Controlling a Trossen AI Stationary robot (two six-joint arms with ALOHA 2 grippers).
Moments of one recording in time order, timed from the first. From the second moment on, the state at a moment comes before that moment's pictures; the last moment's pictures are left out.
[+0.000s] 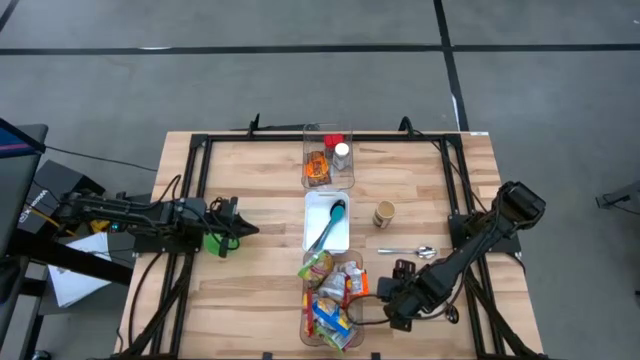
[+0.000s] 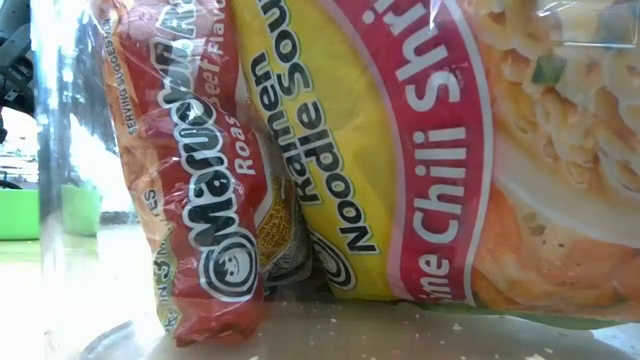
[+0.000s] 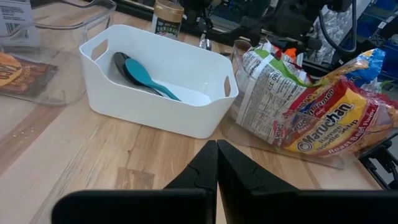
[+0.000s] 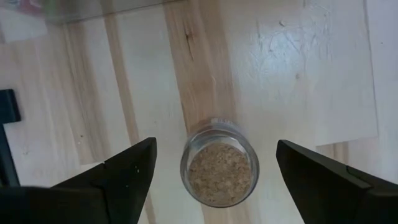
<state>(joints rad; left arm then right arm) -0.06 0.34 0.01 0.08 0.00 -0.30 0.72 1.71 1.06 -0.70 0.16 0.89</state>
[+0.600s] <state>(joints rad) -0.06 0.34 0.01 0.08 0.00 -0.30 0.72 1.71 1.06 -0.70 0.11 0.89</state>
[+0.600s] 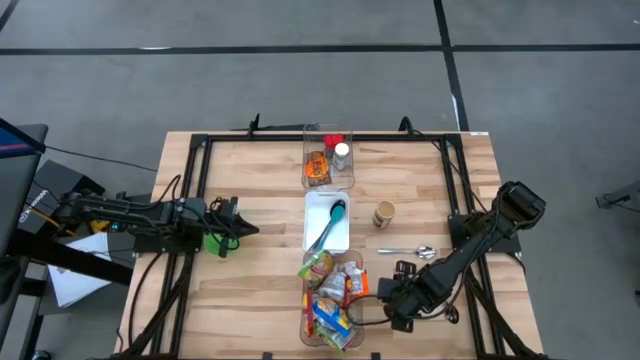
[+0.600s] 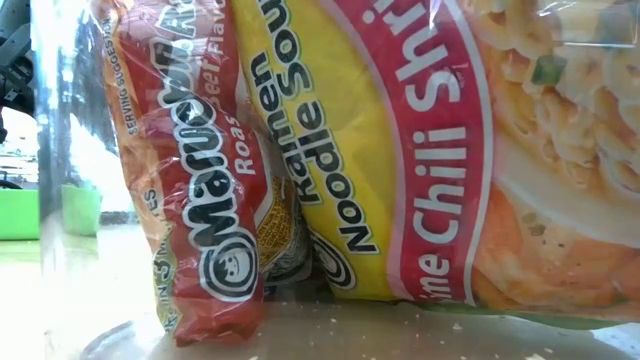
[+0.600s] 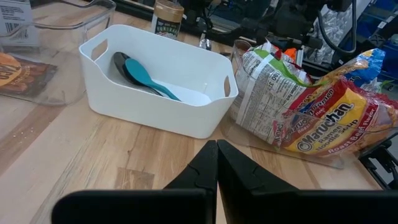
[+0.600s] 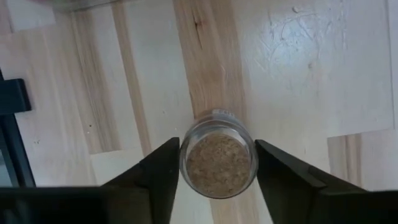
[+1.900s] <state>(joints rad) -0.06 0.34 0.01 0.08 0.00 -0.30 0.27 1.25 1.10 -0.82 0.11 0.91</state>
